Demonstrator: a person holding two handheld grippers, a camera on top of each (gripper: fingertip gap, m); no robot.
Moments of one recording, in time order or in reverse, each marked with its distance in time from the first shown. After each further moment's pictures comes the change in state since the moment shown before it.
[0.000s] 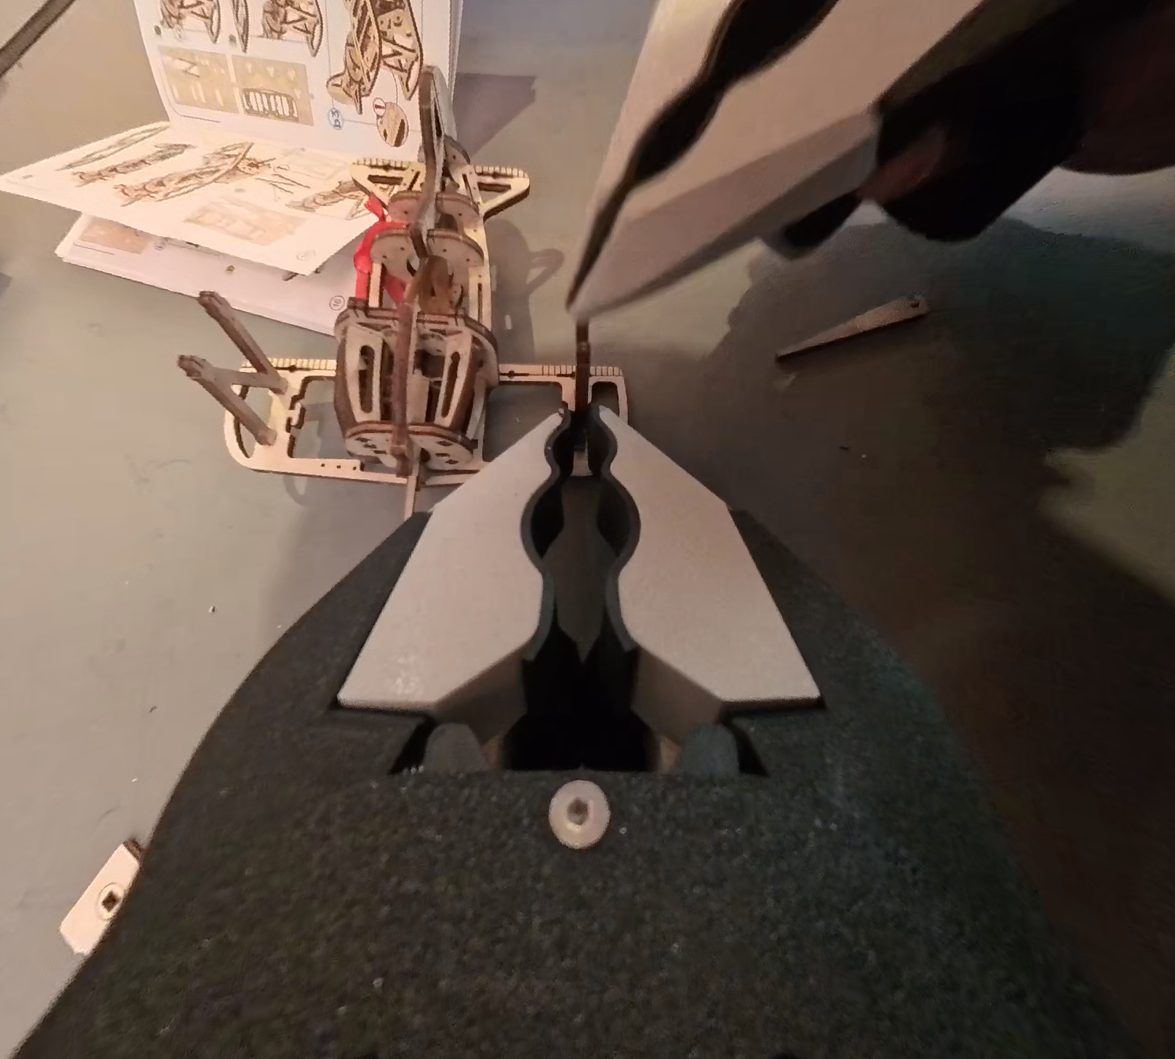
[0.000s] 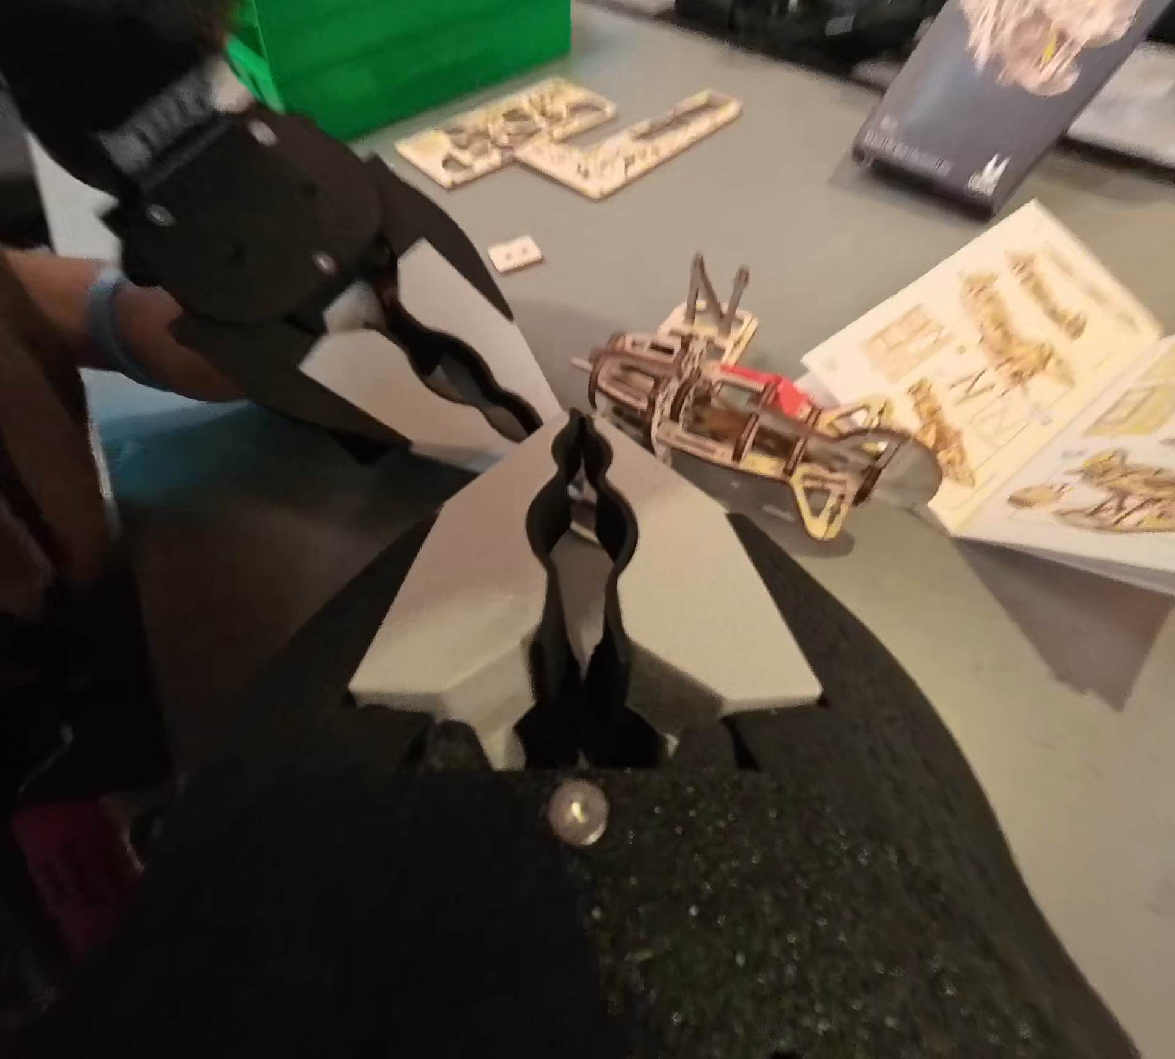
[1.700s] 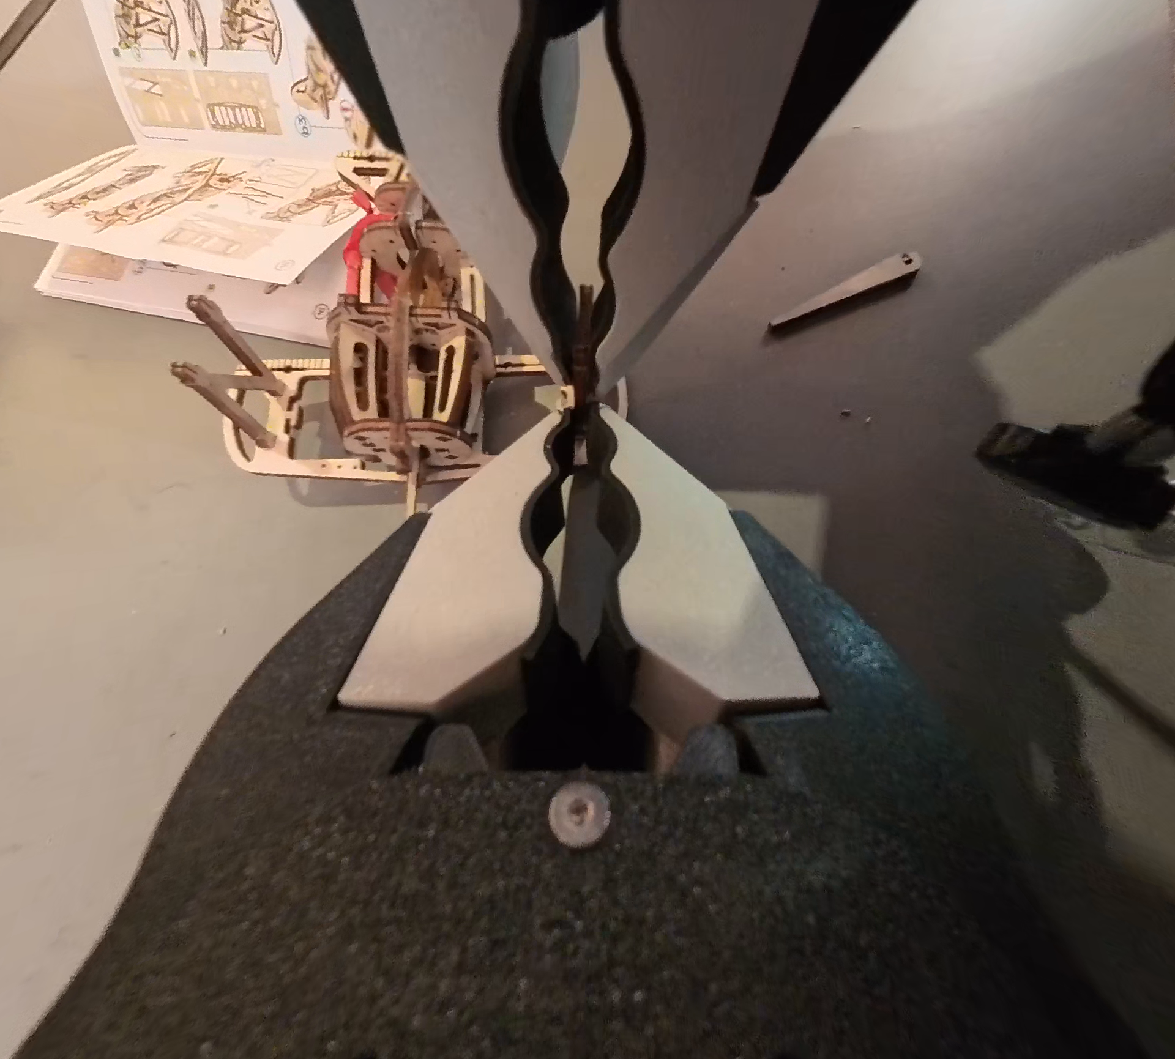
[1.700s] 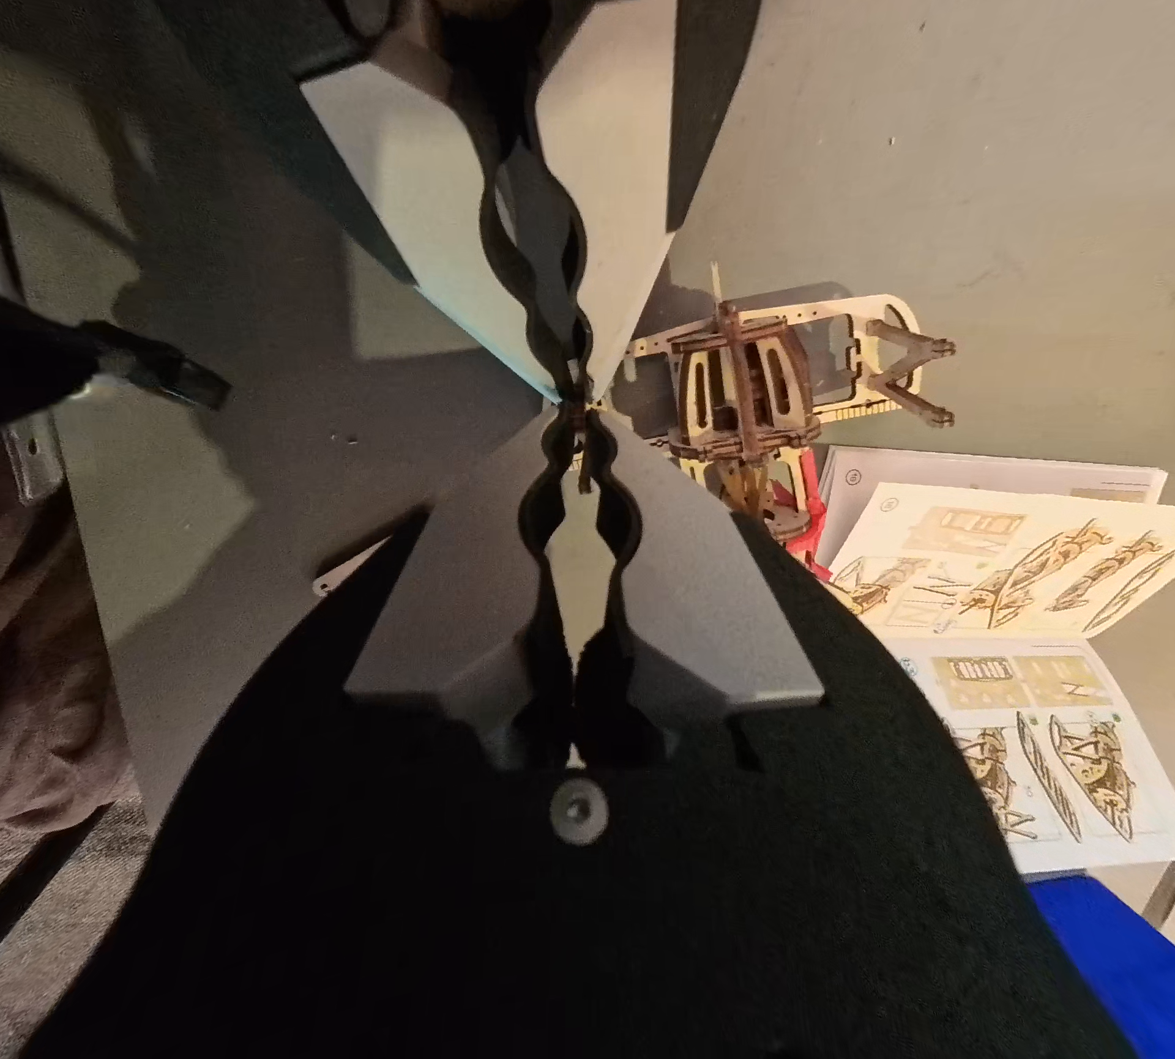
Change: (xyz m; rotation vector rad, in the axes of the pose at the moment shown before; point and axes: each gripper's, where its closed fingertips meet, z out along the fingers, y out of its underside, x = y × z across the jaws) left arm 0.000 0.005 0.000 -0.010 0.041 0.074; right arm -0.003 0.034 0.015 -0.816 -0.342 -0.707
